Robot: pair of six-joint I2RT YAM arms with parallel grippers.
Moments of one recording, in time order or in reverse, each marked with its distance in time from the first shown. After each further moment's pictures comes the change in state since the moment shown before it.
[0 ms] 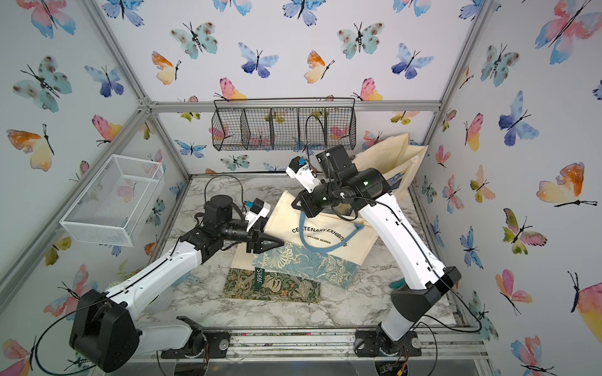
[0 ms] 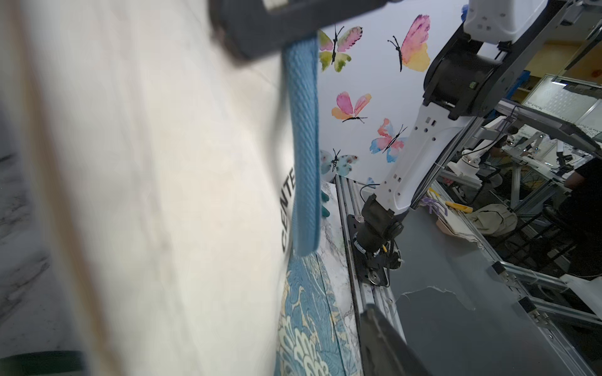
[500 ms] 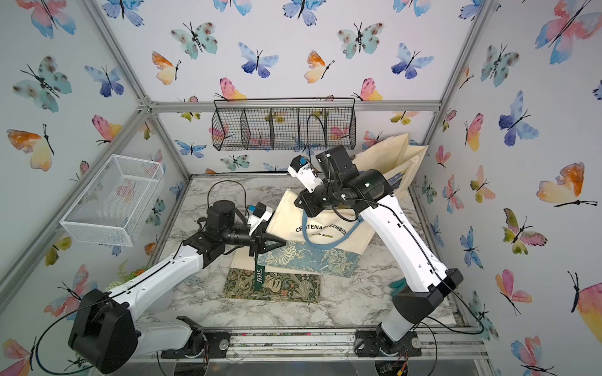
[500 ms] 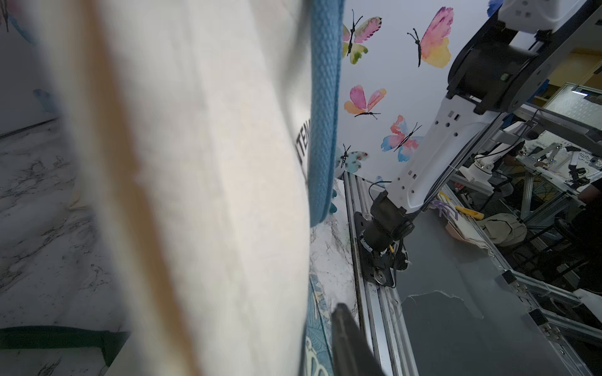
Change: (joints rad) left arm -0.021 -0.008 -0.057 0.051 -0.066 -0.027; right arm 0.014 -0.010 0.003 -0.003 0.103 0.005
